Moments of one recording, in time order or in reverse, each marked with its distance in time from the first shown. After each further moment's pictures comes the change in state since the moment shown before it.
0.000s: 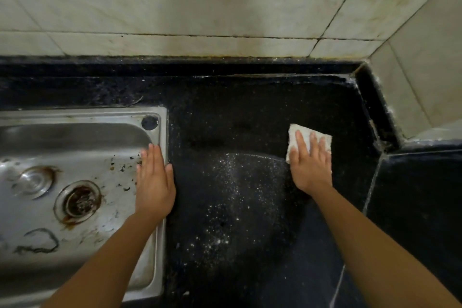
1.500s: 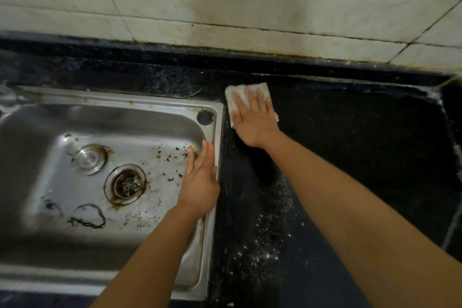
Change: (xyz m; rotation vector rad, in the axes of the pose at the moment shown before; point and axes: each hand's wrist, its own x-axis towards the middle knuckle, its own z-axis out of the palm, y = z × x) left_hand 0.006 -0.009 -0.022 -0.150 -0.175 -0.058; right_hand 0.051 -0.247 0.030 -0.137 -0.150 -0.587
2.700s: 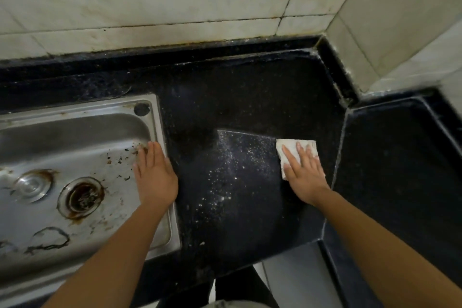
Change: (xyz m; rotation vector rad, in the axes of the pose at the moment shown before) left_hand -0.048 0.003 0.017 0.242 0.152 0.065; right_hand -0.298 0.141 0.061 0.133 -0.018 0.530
